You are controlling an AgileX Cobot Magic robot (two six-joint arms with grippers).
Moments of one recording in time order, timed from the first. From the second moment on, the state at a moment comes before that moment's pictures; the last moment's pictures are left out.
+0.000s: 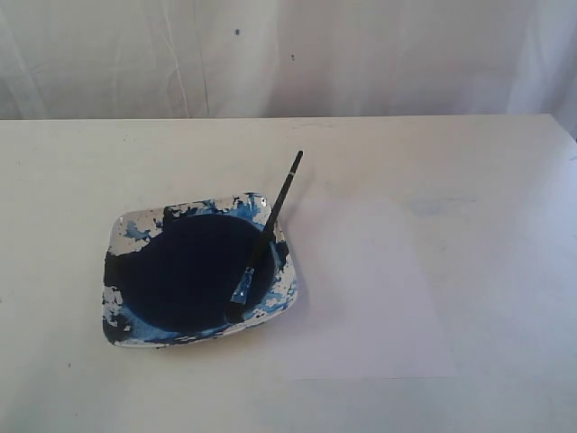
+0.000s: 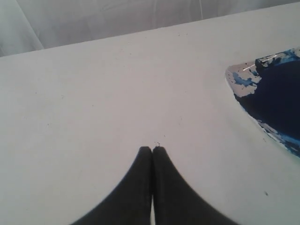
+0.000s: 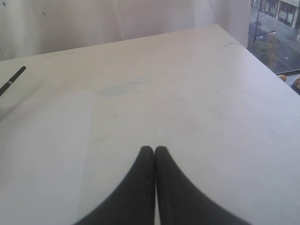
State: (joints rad) left arm 0.07 0.00 0.02 -0.10 0.31 0.27; right arm 0.09 0.01 0.00 0.05 0.34 0.07
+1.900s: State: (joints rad) left arm 0.07 0.79 -0.36 0.84 -0.83 -1.00; right arm 0.09 0.01 0.00 0.05 0.34 0.07
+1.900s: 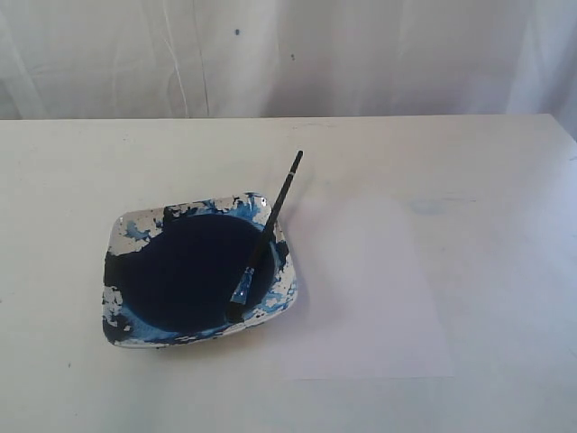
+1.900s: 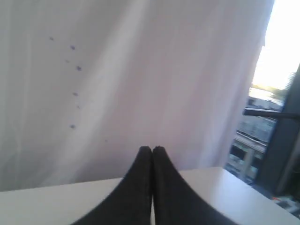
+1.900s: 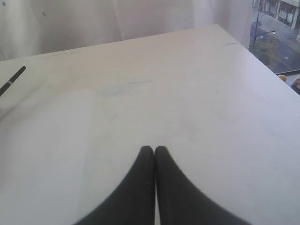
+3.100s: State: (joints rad) left arm -0.72 1.32 -0.39 0.71 -0.54 -0.67; right arm 0.09 0.01 0.00 0.05 0.09 0.38
